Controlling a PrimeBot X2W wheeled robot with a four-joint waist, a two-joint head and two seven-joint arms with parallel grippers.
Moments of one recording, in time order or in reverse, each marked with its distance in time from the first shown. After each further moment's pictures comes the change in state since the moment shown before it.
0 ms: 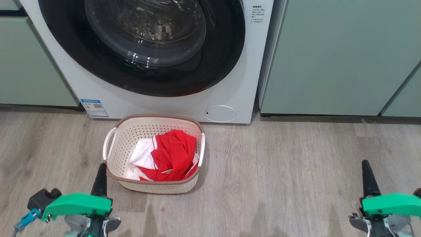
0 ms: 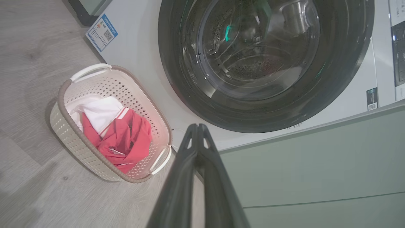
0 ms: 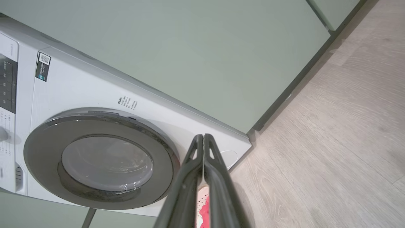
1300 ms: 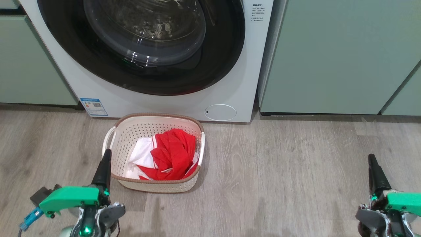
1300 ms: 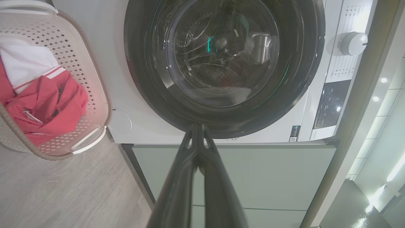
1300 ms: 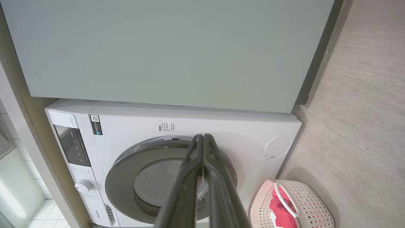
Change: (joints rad) left arm 0.001 -0.014 -0.004 -0.117 -0.409 0.000 0.106; right arm 0.000 0.002 -0.039 -0.059 0.440 0.000 0.109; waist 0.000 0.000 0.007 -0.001
